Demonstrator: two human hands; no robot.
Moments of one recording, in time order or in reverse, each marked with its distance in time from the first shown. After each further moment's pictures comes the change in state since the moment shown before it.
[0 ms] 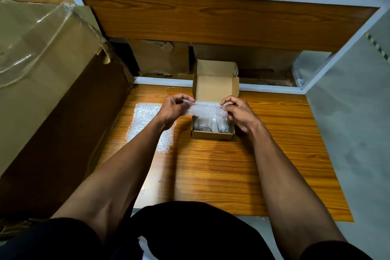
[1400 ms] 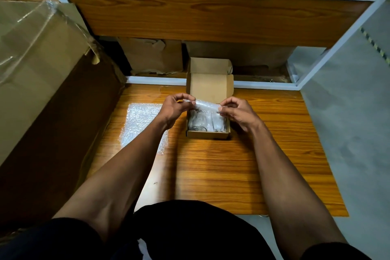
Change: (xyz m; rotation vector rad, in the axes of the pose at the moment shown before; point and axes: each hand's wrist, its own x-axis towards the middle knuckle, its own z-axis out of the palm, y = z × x) left_hand 0.013 0.003 0.028 -0.073 0.029 -0.037; right_hand 0.006 0.012 -0.018 0.026 0.010 -0.020
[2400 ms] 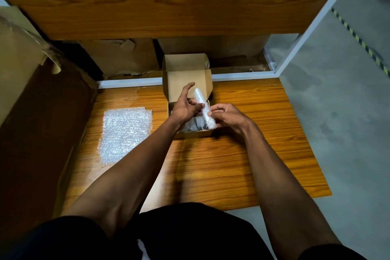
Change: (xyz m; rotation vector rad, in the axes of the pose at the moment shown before) left_hand 0.035 -0.021 0.087 0.093 -0.093 -0.081; right_hand -0.007 0.020 -0.027 -0.107 -0.043 0.174
